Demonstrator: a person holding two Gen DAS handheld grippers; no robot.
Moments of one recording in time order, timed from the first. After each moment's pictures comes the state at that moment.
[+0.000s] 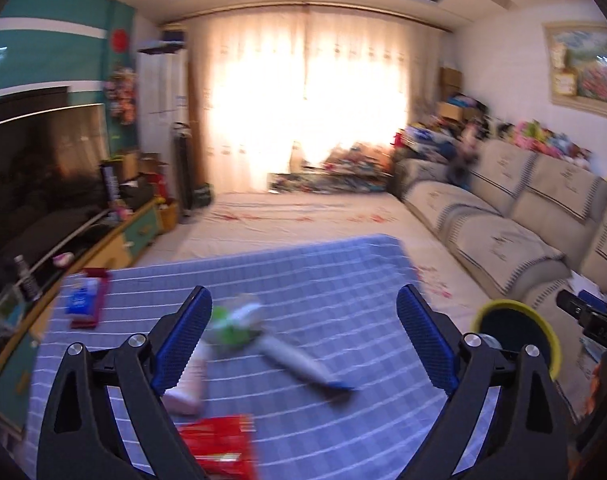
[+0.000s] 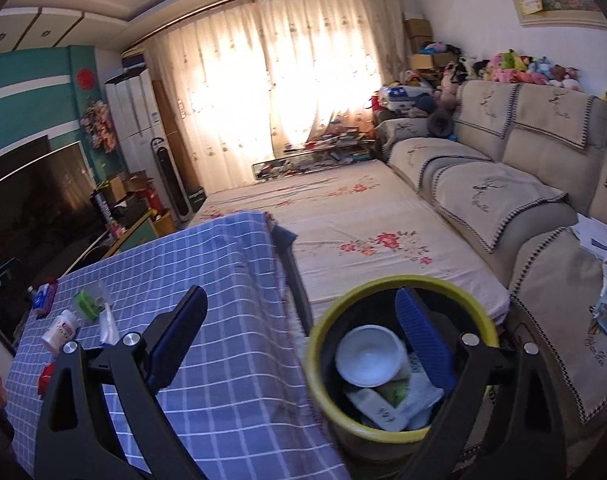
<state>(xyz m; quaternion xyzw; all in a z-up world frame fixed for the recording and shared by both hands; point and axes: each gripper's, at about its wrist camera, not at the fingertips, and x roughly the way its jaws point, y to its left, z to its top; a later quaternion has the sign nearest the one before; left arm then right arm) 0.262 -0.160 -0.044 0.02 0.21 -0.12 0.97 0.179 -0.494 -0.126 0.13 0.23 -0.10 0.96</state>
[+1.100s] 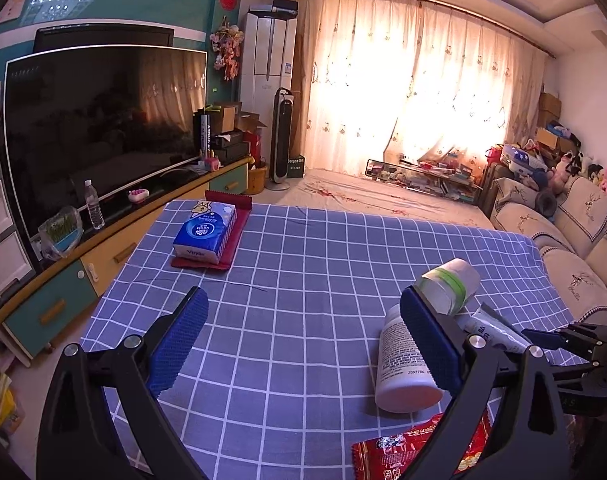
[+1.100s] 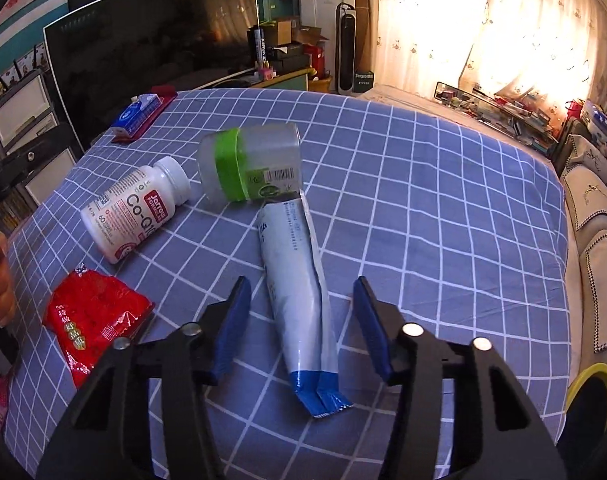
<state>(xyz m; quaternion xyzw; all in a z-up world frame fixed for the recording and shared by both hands) 0.325 0.001 -0.138 -0.05 0.26 0.02 0.97 0.347 -0.271 -0.209 -0.06 0.41 0.18 0.89</state>
